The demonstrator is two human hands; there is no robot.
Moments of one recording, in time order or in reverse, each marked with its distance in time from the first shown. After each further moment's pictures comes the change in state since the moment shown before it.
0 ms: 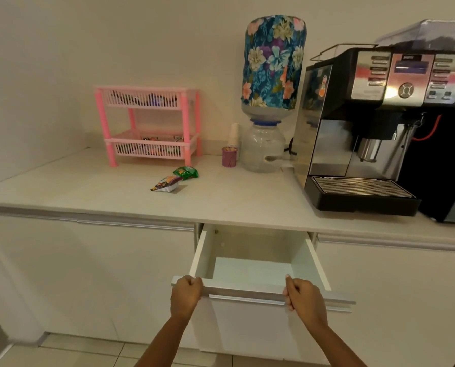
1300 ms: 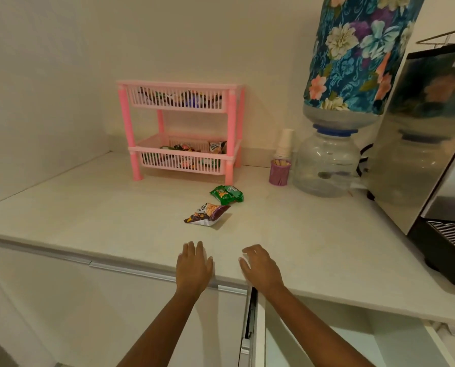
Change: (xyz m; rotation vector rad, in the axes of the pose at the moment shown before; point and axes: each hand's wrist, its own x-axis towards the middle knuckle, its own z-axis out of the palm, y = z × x) left_hand 0.306 0.044 -0.065 0.983 0.102 0.378; right_hand 0.221 -0.188 0.255 -0.540 -0.272 -0.493
